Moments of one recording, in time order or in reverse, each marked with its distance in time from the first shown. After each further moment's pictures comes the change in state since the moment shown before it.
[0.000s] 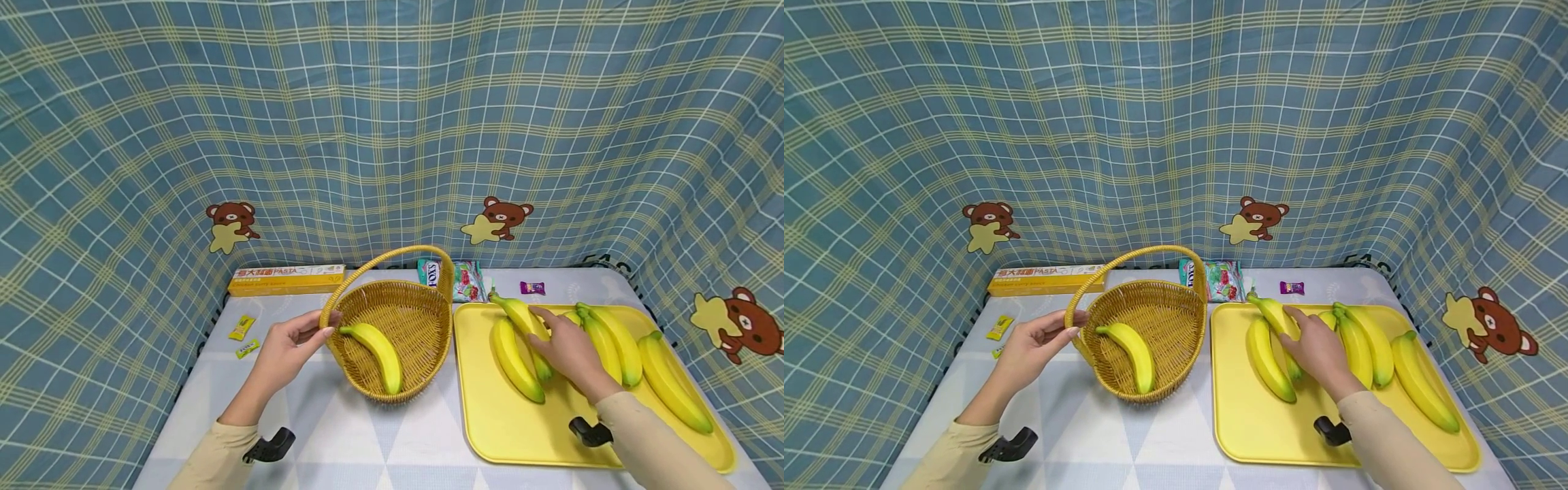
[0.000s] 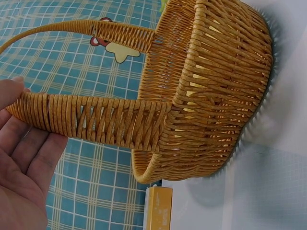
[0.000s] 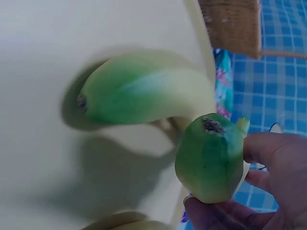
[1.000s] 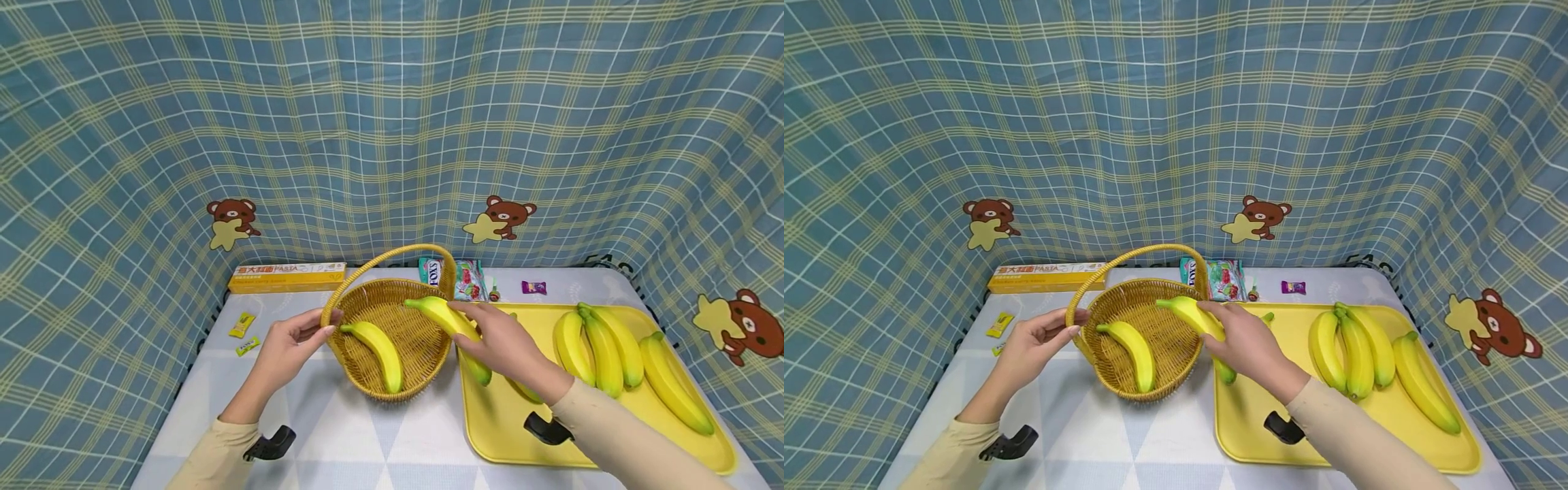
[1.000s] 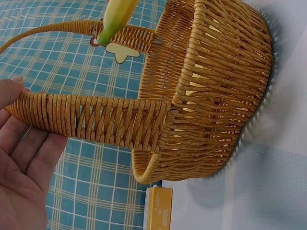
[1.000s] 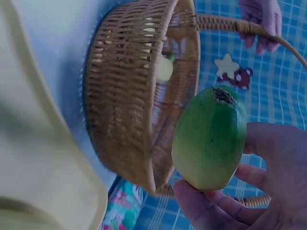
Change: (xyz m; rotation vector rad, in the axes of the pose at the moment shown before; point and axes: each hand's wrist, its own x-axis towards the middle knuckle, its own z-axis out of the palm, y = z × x) left_hand 0.001 -0.001 -0.001 0.003 0.006 -0.001; right_hand -0.007 -0.136 -0.012 0.068 -0.062 -0.289
